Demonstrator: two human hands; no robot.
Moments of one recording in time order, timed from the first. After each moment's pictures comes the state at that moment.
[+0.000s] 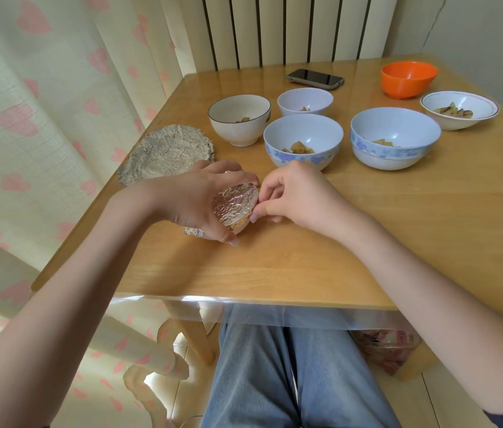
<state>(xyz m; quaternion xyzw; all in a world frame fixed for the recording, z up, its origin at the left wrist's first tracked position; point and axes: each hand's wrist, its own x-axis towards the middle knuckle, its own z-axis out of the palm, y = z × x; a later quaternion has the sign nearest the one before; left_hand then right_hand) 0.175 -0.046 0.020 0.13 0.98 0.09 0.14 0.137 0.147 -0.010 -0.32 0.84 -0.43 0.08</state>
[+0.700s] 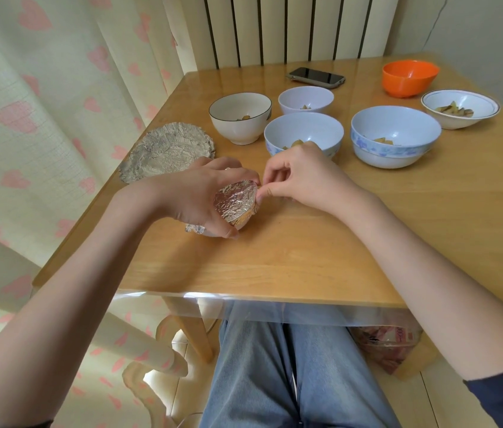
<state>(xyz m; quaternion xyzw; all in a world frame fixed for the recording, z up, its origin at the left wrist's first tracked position) 0.178 -0.039 0.024 0.11 0.98 0.08 0.13 0.111 0.153 -0.005 -0.36 0.85 -0.38 0.00</state>
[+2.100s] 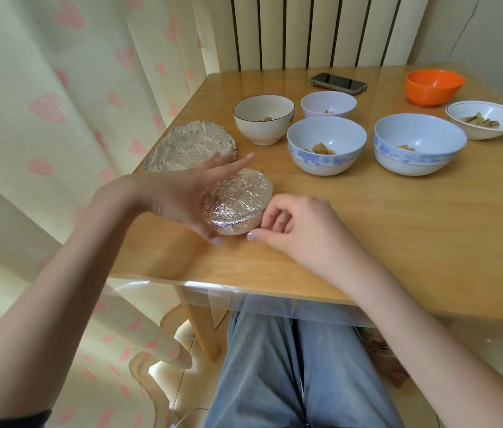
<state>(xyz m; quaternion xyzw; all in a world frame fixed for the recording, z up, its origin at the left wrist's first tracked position) 0.203 -0.080 0.032 0.11 0.97 0.12 0.18 0.192 0.140 -0.024 -0.28 0.87 -0.41 0.02</state>
